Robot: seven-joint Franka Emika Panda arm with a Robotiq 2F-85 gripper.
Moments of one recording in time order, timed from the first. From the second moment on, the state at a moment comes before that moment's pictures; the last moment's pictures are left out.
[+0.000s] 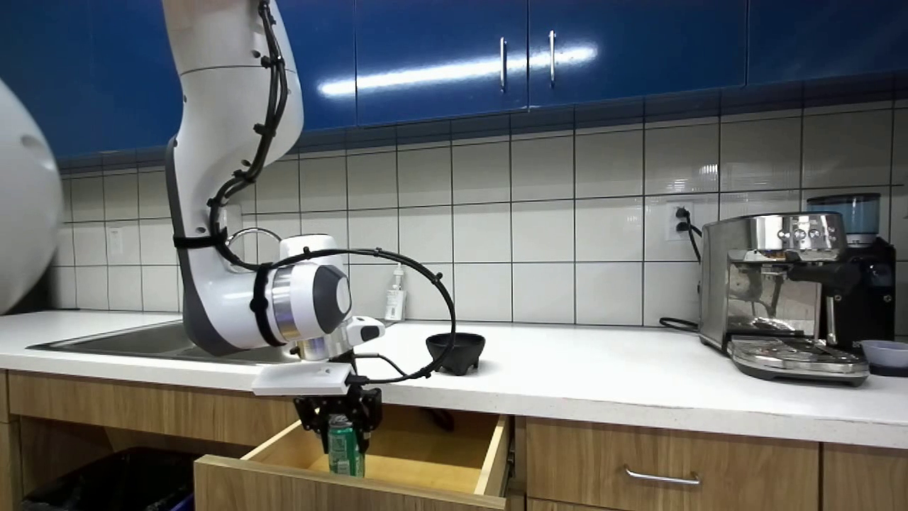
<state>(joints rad) 0.22 0.39 -0.15 -2.45 -0.25 3.00 0.25</state>
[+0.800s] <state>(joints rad) 0.27 0.45 -0.18 -2.42 -0.18 3.02 0.25</state>
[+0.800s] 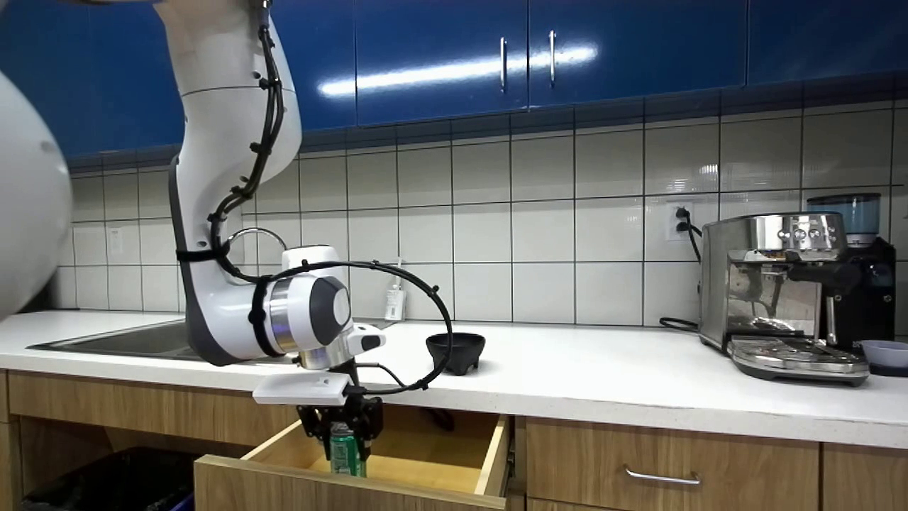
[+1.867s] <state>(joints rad) 0.30 0.48 -0.23 -2.39 -0.16 3.03 0.25</state>
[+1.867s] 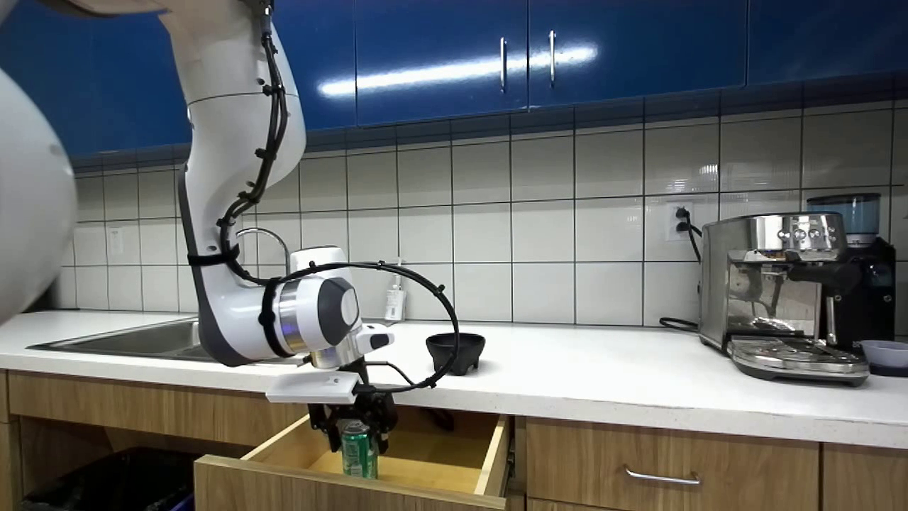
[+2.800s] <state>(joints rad) 0.30 0.43 -0.24 -2.38 -0.16 3.03 0.25</state>
